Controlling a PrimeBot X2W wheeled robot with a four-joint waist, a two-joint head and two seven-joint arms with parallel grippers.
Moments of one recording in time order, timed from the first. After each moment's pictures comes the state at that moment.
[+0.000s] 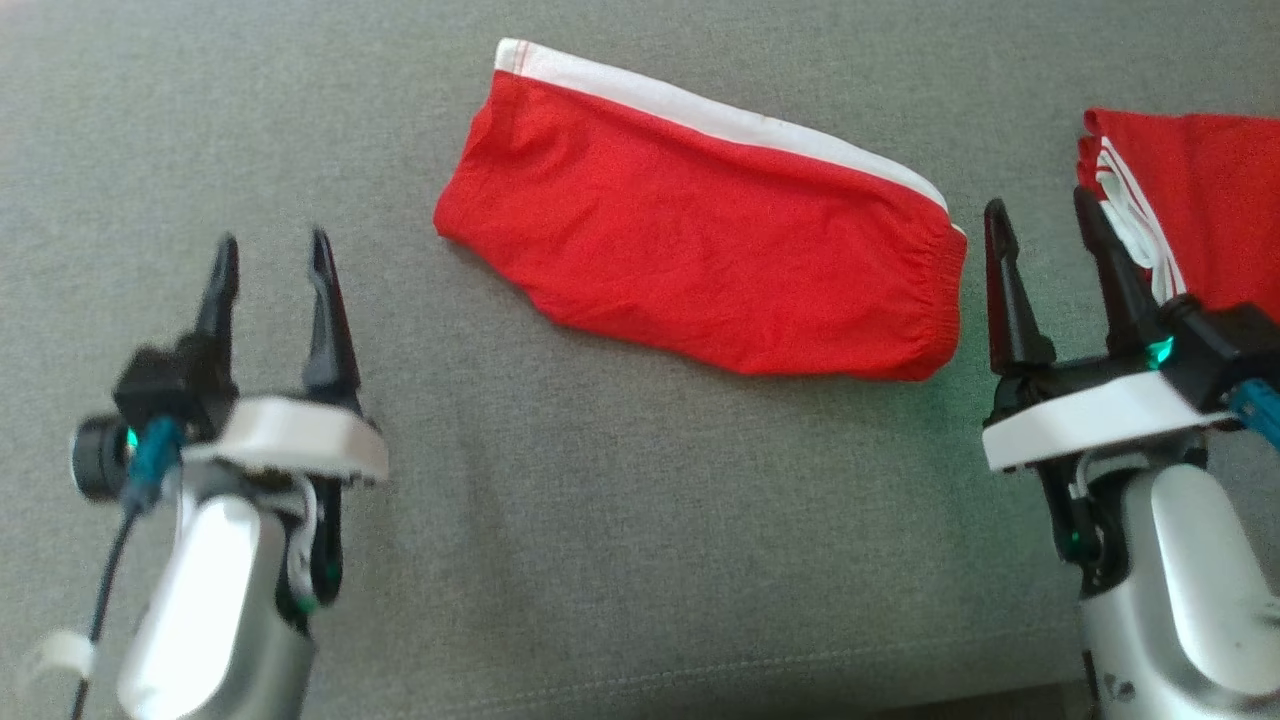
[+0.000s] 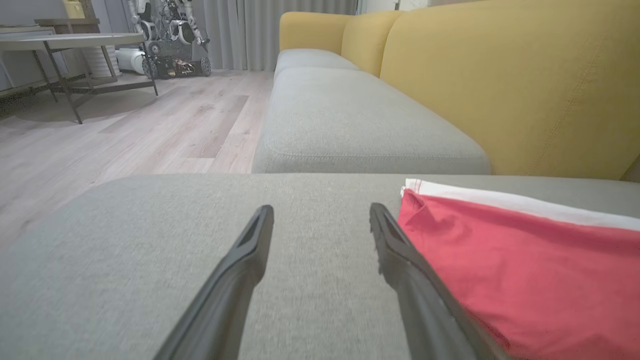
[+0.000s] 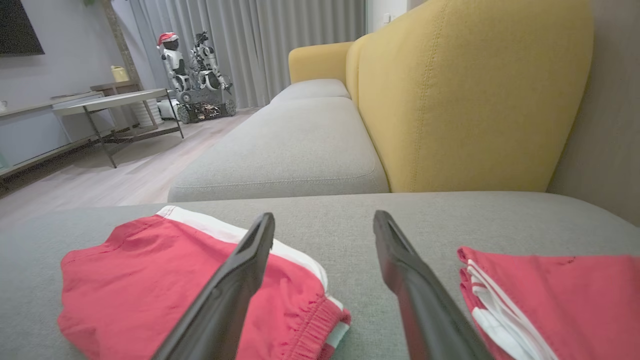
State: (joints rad) left arm -0.31 0.19 -0.24 0.22 -0.30 0.20 -0.26; right arm -0.27 -0.09 0.05 0.11 0.17 0.13 -0.08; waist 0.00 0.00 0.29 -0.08
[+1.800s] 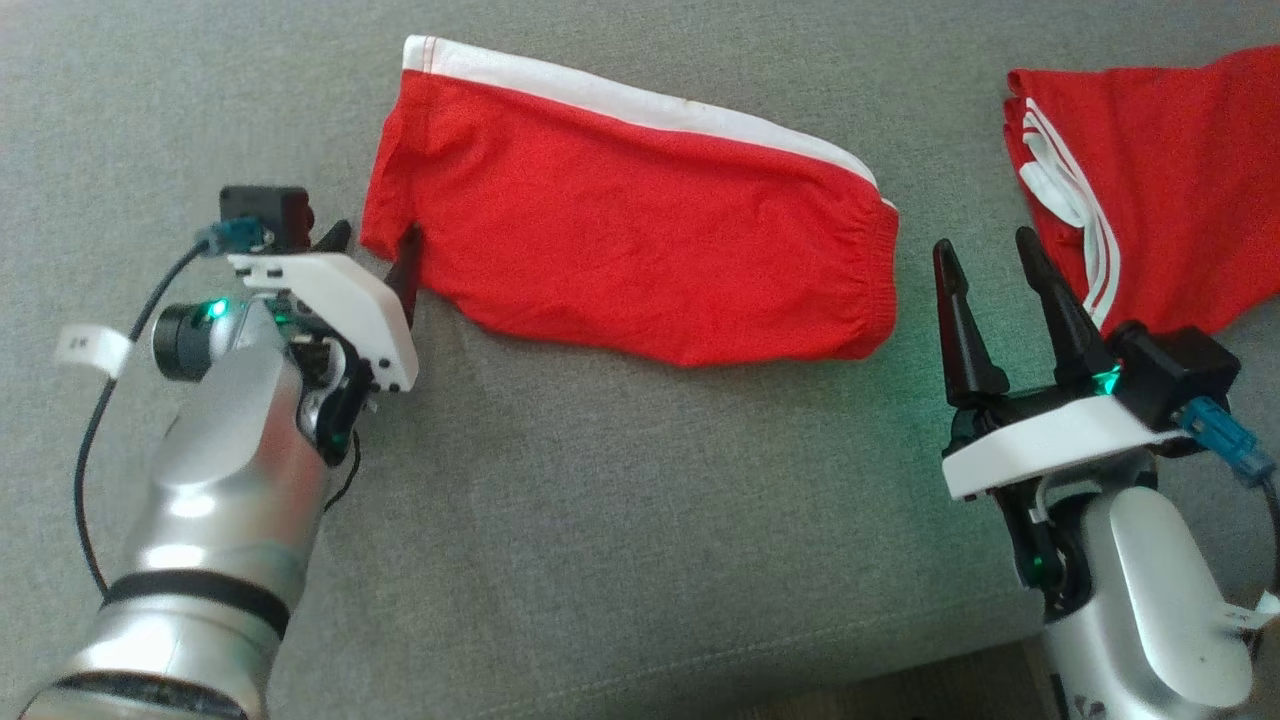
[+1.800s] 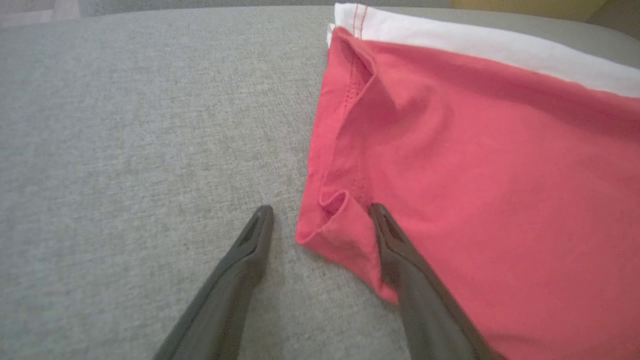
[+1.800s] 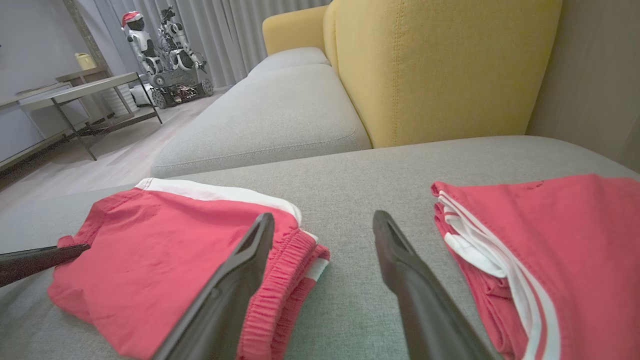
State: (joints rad) left arm -0.75 0.13 -0.37 0.95 -0.39 -0.07 -0.03; right arm -0.24 -0.06 0.10 0.14 0.21 0.13 -0.06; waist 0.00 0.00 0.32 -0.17
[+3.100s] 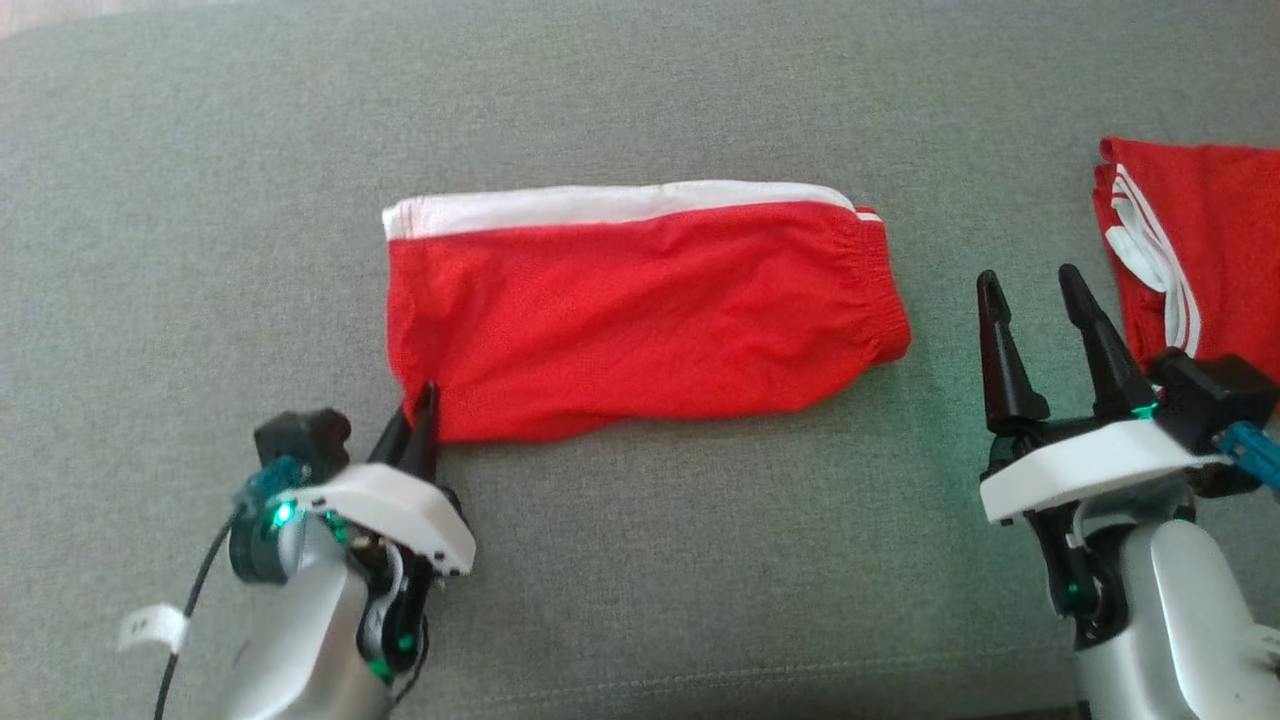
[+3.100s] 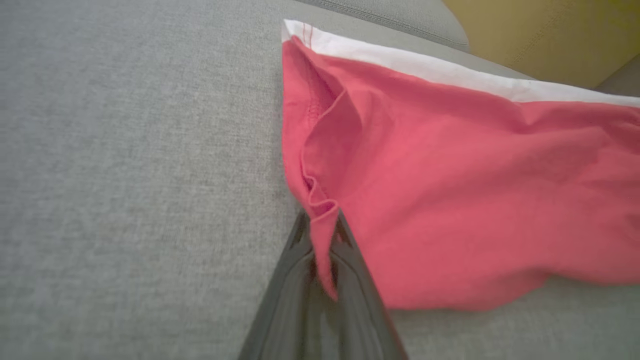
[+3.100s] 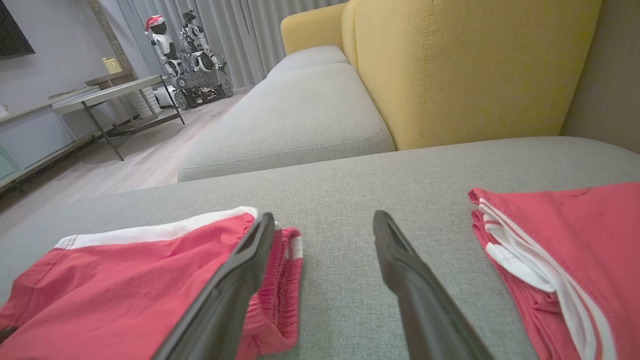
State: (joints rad) left arm -0.32 0.10 -0.35 0.60 -0.49 0.03 -0.20; right arm -0.17 -0.05 0.02 0.09 0.22 0.13 0.00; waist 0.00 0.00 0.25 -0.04
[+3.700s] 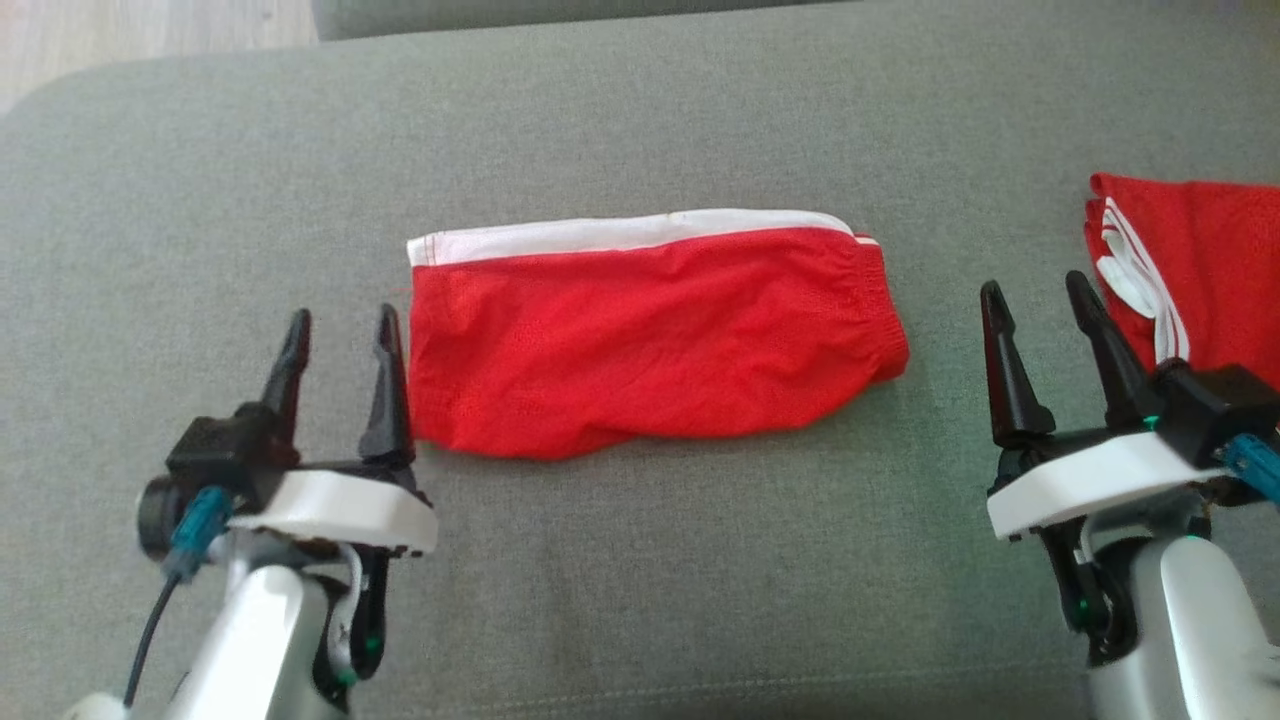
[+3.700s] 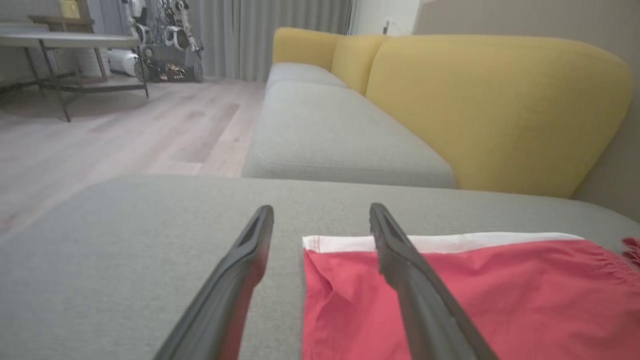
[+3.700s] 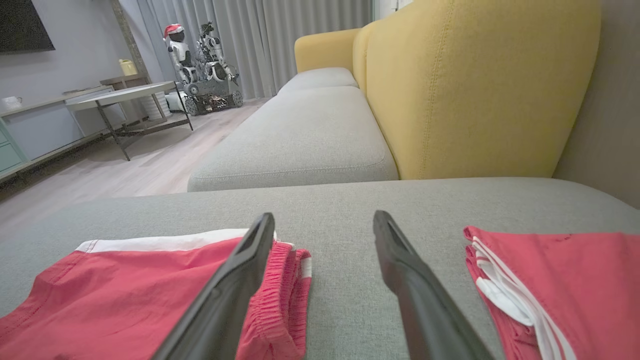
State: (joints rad) left arm -0.18 0.18 -0.31 0.14 -0.37 0.20 -0.24; right arm -0.13 -0.06 0.02 0.02 0.17 0.13 0.03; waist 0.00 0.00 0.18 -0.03
